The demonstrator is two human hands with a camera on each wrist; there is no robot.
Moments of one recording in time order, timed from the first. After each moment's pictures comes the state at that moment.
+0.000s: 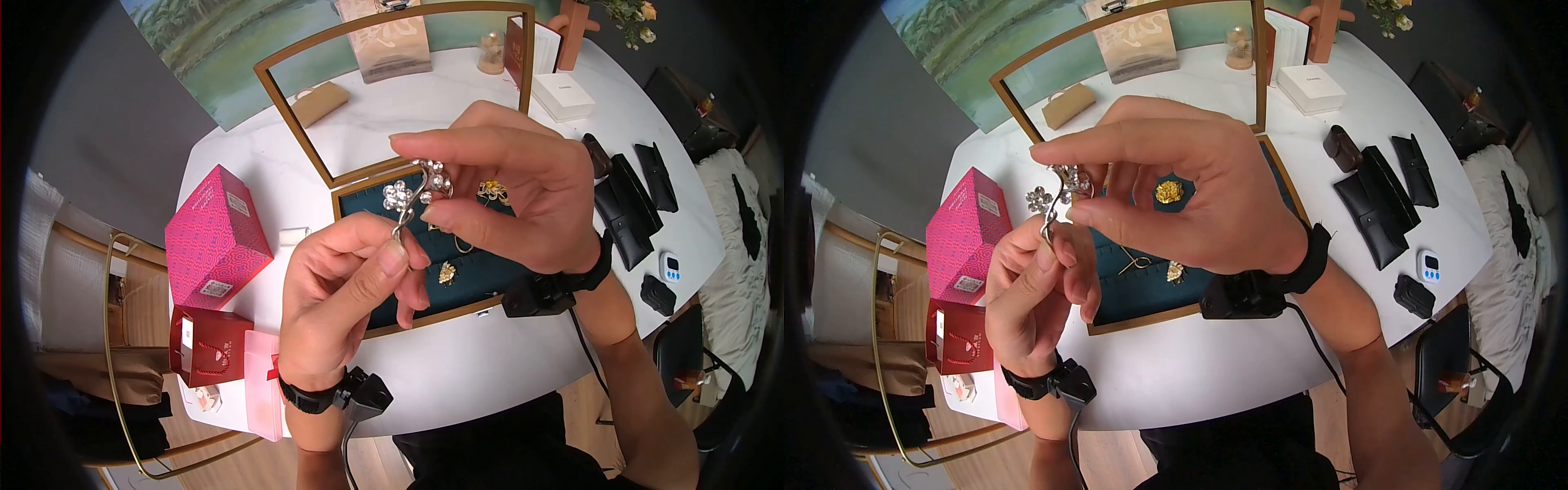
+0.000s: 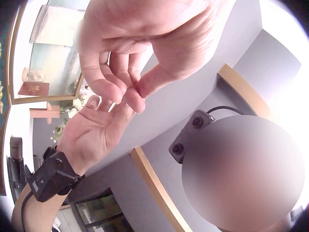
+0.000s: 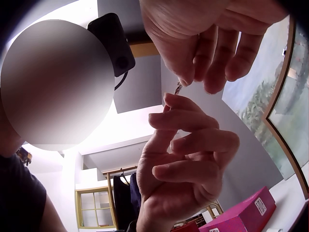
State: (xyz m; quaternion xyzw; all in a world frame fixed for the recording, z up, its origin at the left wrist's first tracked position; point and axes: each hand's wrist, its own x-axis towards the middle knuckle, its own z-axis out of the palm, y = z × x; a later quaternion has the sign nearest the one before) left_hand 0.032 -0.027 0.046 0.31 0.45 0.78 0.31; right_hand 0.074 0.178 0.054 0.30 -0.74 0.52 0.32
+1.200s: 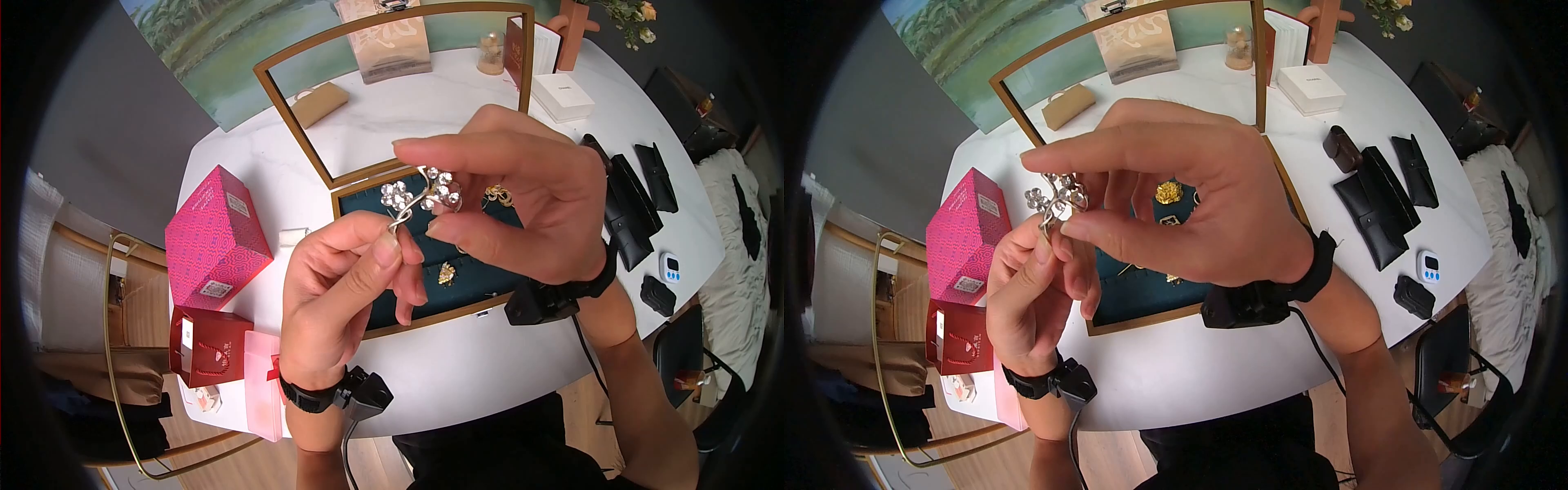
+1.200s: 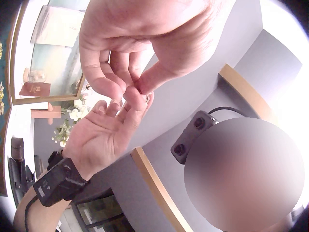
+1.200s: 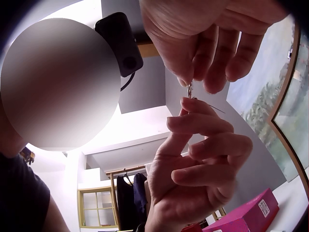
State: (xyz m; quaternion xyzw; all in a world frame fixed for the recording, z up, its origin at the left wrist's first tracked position) left_hand 0.031 -0.026 0.043 0.30 0.44 0.79 0.30; right_hand 0.080 0.177 0.059 0.30 -0.74 0.50 0.33
